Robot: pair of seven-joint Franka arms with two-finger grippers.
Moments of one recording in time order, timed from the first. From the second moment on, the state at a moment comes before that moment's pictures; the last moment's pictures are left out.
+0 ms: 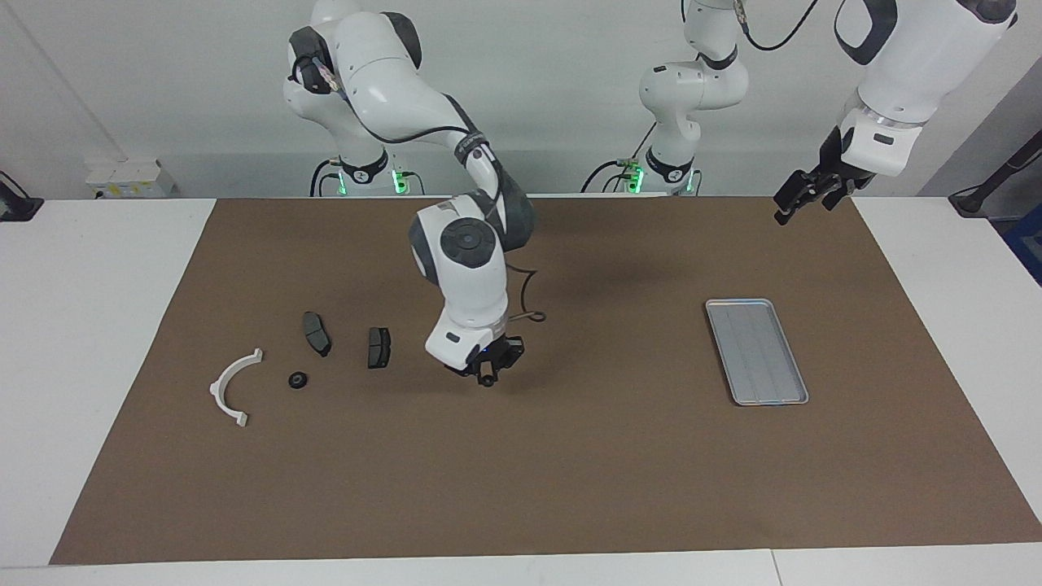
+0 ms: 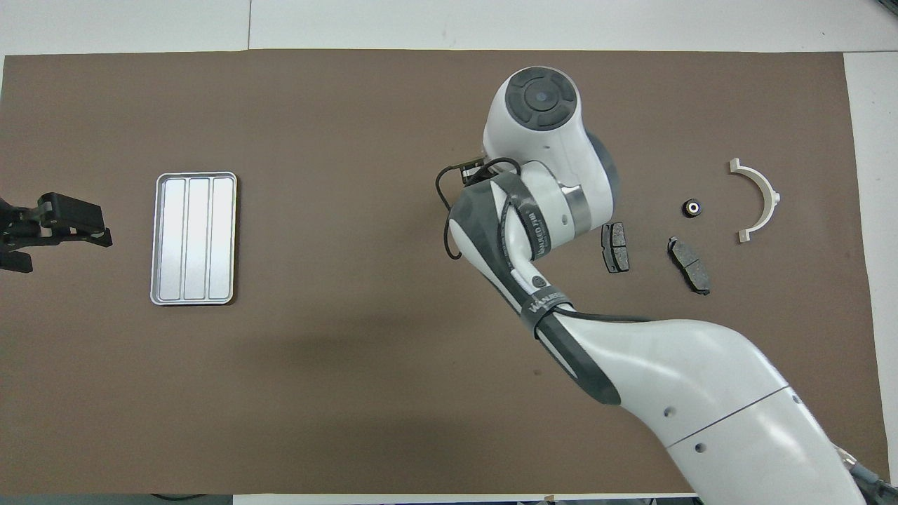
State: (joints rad) left arm 0.02 -0.07 -0.05 -1.68 -0.02 1.54 -0.27; right arm 0.45 0.62 -0.08 -1.34 0.05 2.01 0.16
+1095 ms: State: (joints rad) left arm 0.02 -0.07 -0.05 -1.68 -0.02 1.57 -0.05; right arm 0.13 0.48 -0.07 -1.67 0.05 2.11 -0.29
